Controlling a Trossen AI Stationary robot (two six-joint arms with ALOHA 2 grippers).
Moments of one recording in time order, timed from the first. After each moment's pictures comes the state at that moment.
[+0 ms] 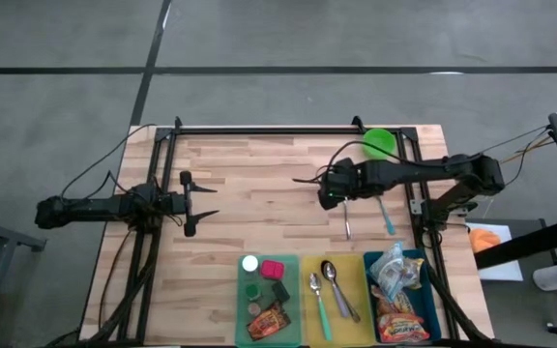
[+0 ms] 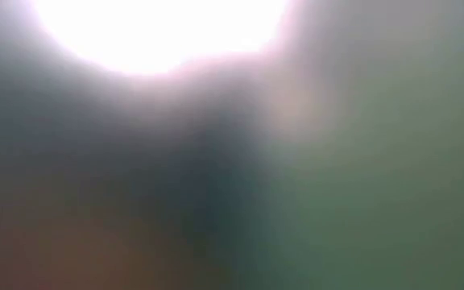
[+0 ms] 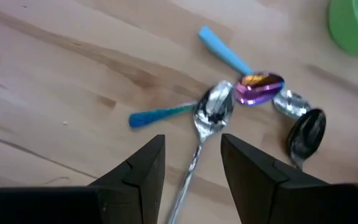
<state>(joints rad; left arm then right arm) 0.05 0.12 0.00 0.03 -0.07 0.39 -0.05 1.52 1.19 -1.08 0.38 1.13</state>
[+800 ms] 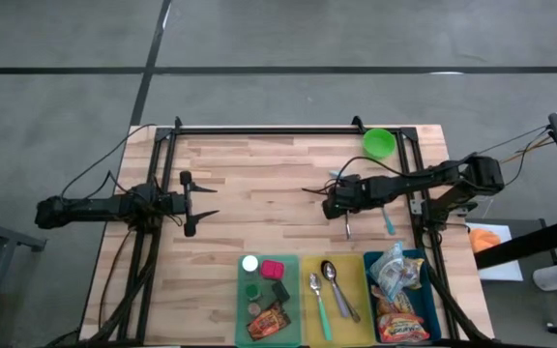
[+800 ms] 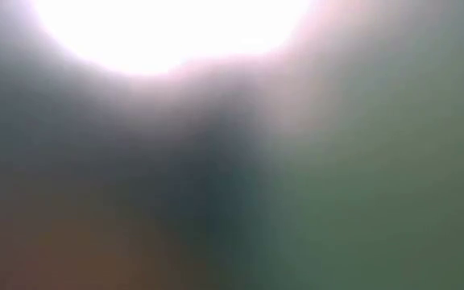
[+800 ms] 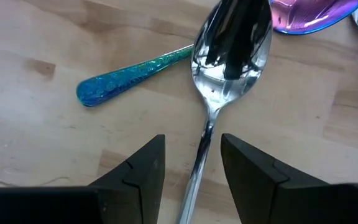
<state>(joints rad) 0.05 0.12 0.00 0.03 -0.07 0.39 -0.07 1.52 0.76 -0.61 0.26 1.25</state>
